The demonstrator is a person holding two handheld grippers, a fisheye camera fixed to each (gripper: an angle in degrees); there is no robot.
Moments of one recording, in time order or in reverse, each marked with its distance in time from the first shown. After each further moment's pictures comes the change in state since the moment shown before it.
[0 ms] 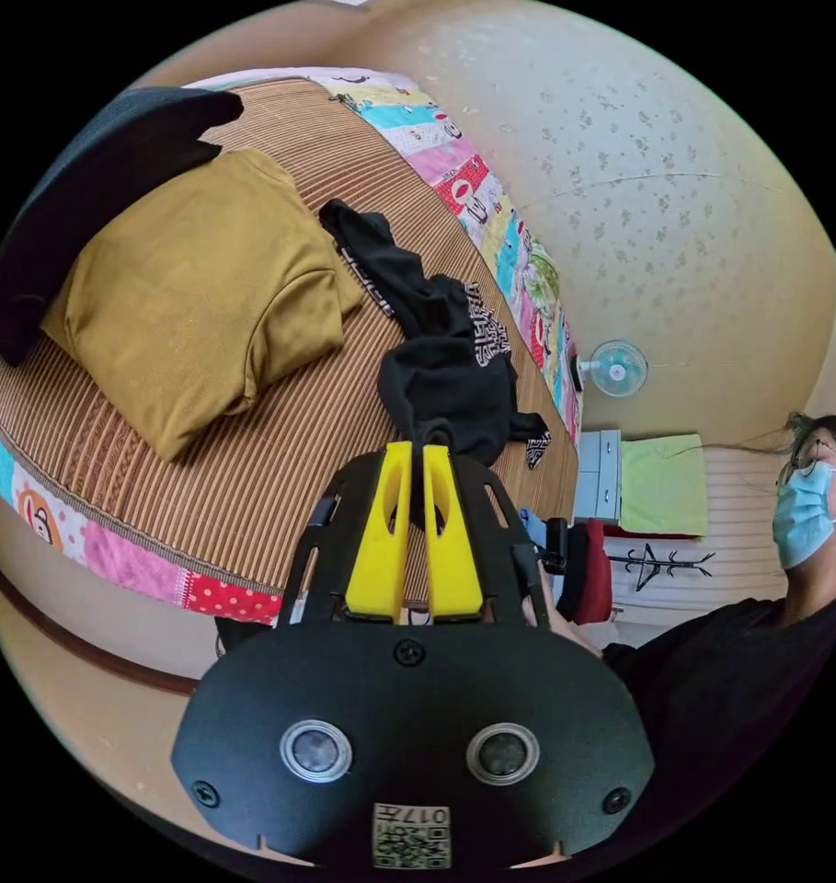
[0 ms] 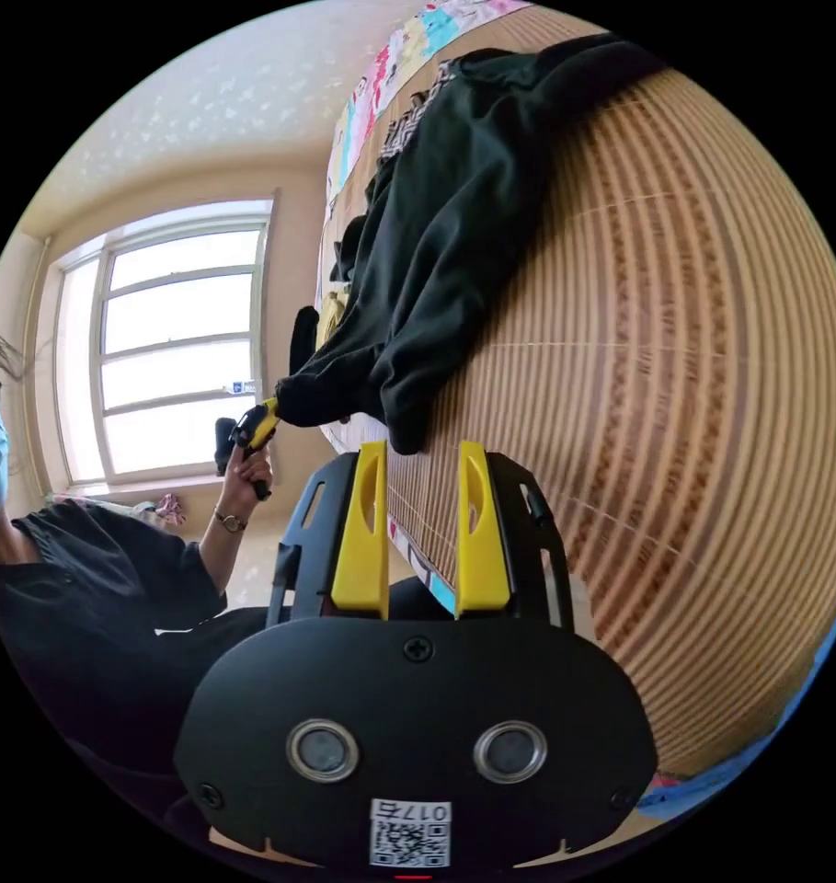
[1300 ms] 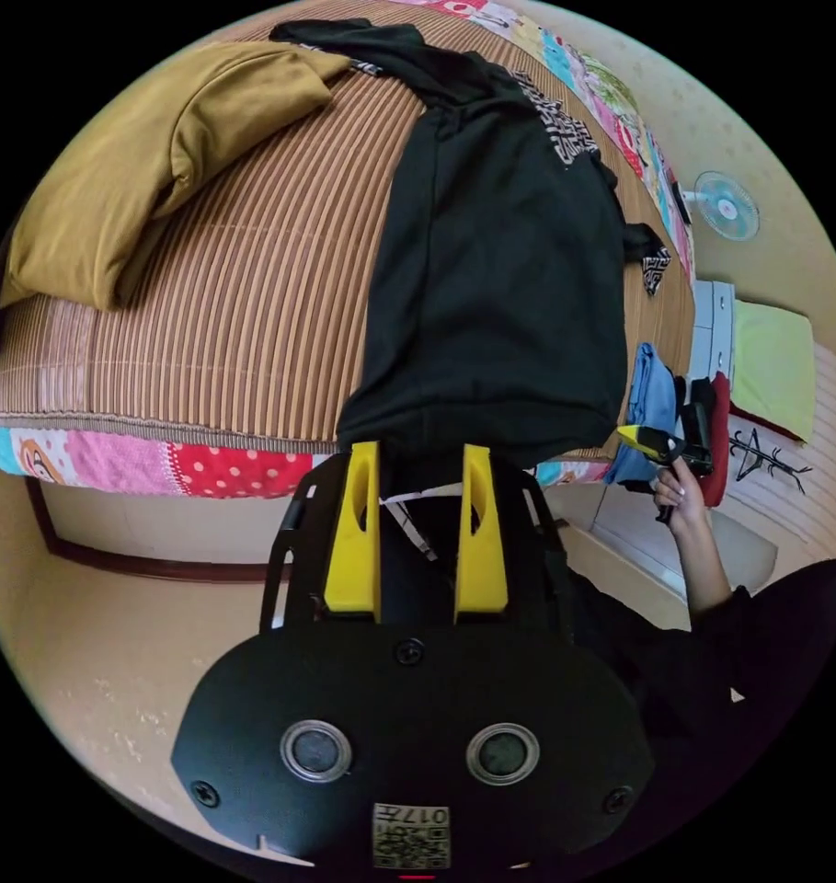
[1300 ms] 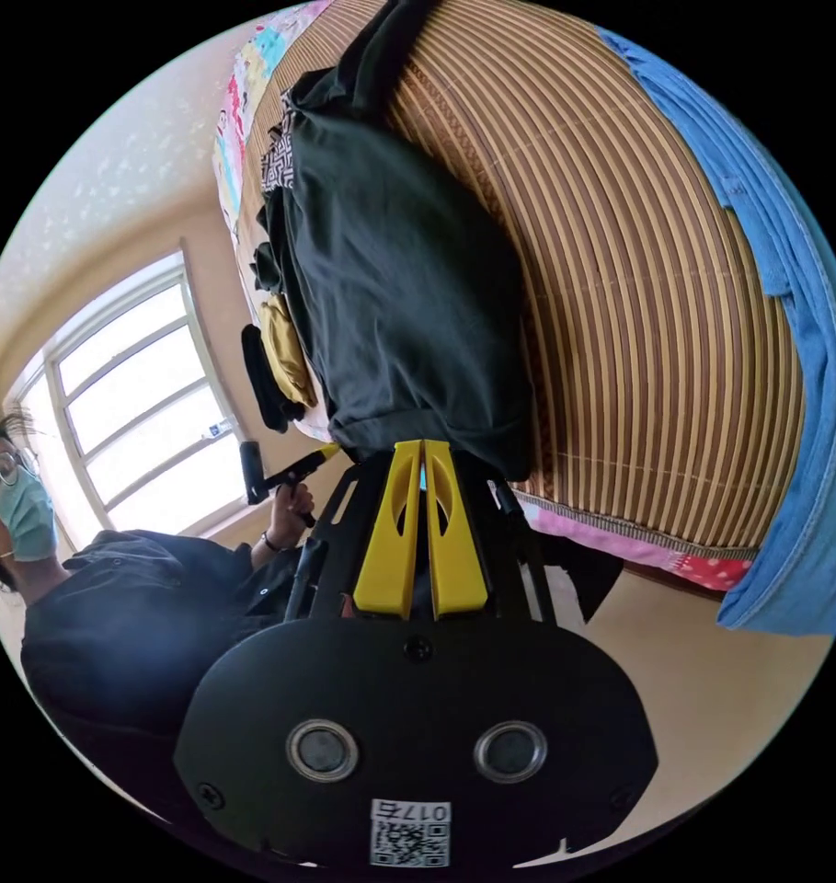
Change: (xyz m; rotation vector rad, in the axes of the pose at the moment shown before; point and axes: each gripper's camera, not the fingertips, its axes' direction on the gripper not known) left arm 0.103 0.092 0.071 -0.521 -0.342 0.039; right arm 0.063 0.098 -0.045 -0.059 0.008 0.385
